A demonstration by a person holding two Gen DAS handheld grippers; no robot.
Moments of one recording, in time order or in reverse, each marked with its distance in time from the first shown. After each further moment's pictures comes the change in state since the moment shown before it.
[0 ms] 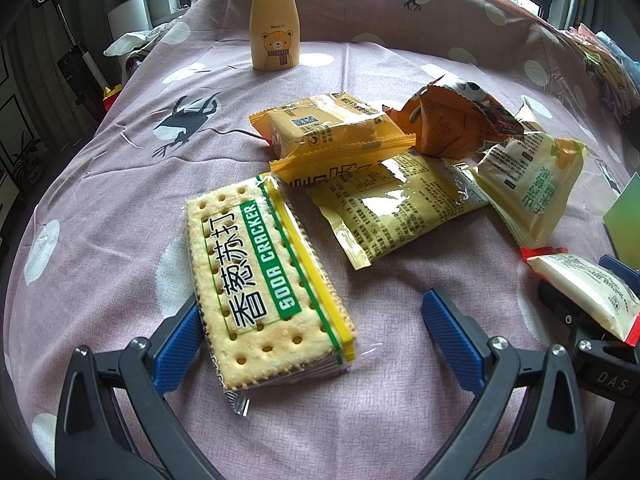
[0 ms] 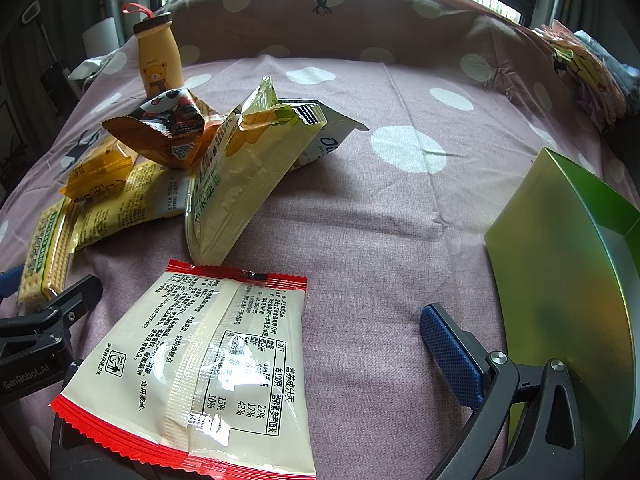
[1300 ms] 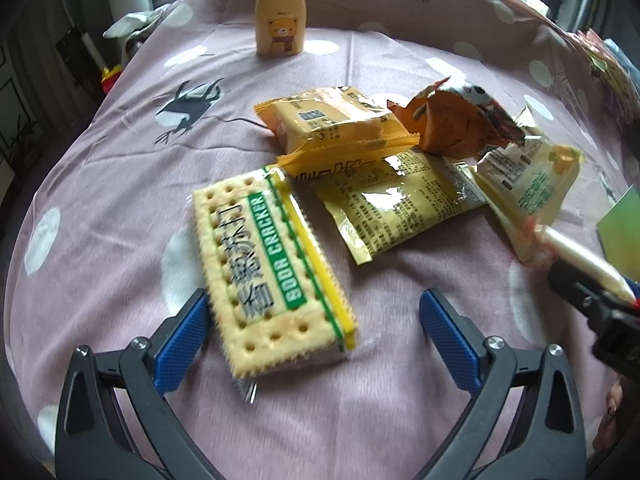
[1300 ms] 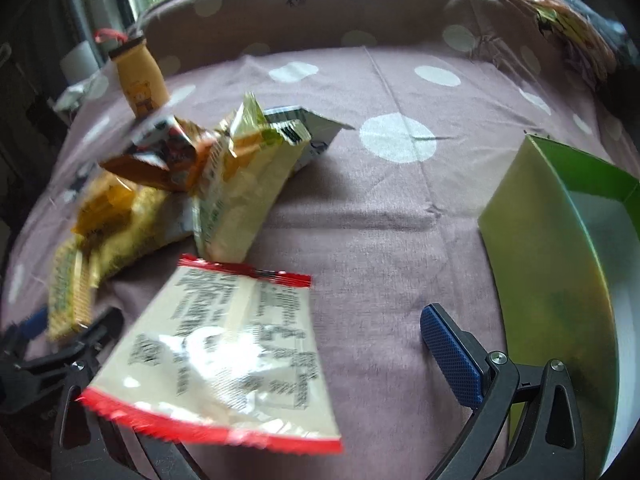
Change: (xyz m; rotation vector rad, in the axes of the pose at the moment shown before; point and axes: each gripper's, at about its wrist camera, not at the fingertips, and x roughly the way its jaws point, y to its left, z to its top) left arm -0.006 0.008 0.012 -0.047 0.078 -0.027; right arm -0.021 -0.007 0.008 0.160 0.042 0.084
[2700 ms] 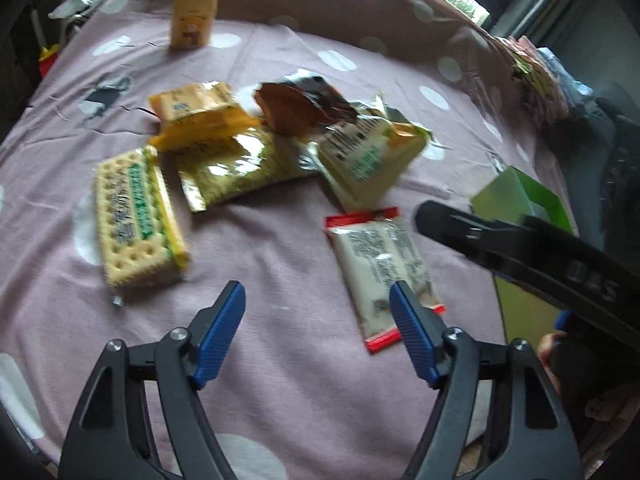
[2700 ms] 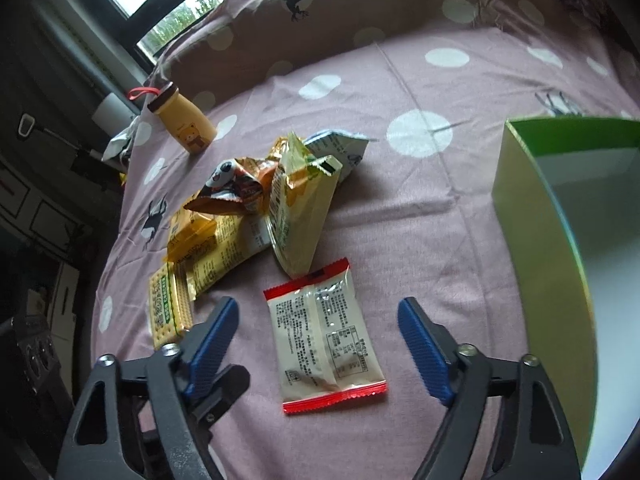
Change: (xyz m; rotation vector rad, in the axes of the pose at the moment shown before) left arm -0.043 -0.051 -0.016 -0.001 0.061 -0.340; right arm -0.028 -0.020 0.001 0.181 0.083 0.255
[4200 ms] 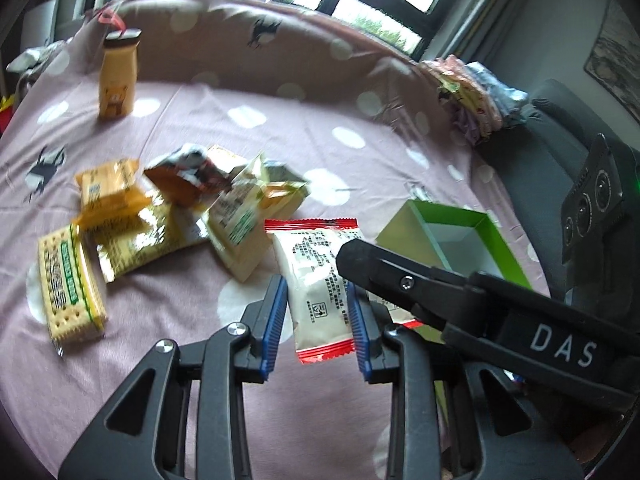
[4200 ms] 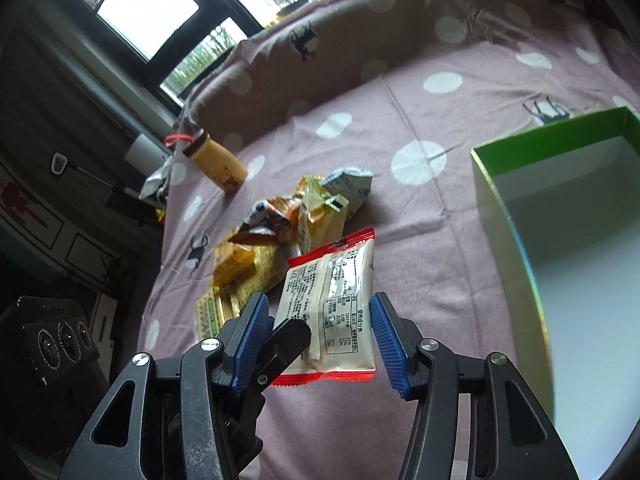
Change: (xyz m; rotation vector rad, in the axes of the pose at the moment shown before) left arm -0.023 -0.063 0.010 0.126 -0.176 -0.164; right arm -0.060 -0.005 -0.004 0.027 -0.160 0.115
